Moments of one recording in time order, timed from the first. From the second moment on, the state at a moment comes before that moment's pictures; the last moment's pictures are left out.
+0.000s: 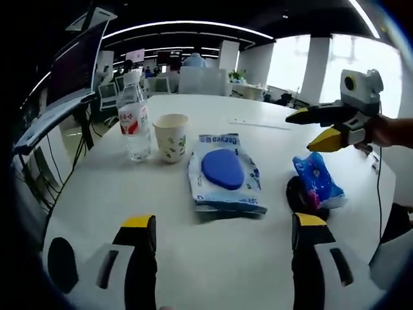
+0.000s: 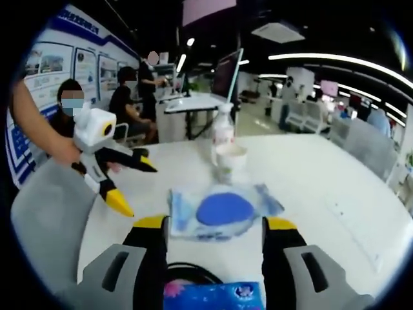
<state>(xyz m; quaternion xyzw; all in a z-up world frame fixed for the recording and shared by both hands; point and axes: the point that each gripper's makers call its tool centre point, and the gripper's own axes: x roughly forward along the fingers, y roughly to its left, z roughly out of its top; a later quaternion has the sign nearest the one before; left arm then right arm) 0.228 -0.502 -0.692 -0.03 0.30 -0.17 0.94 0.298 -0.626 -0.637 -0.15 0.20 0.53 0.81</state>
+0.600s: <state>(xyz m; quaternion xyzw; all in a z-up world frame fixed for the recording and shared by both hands) 0.222 -0.502 -0.706 -0.03 0.31 -0.17 0.94 0.324 -0.618 -0.649 -0.15 0.21 0.53 0.81</state>
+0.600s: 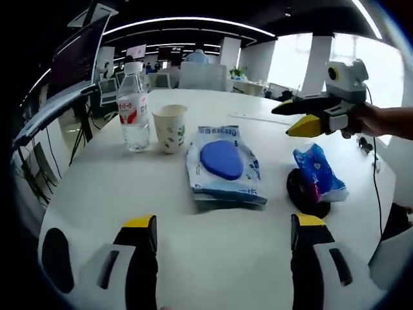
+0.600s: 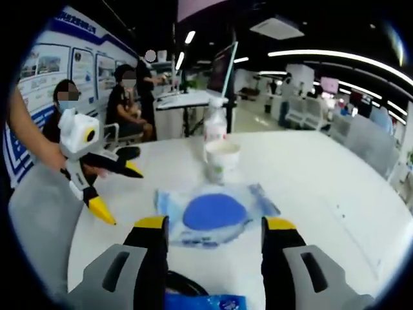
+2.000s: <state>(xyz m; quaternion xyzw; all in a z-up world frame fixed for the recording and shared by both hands) 0.211 -0.521 -0.722 -0.07 0.32 -0.18 0.93 0.396 -0.610 -0.699 -0.23 0.24 0.50 0.80</state>
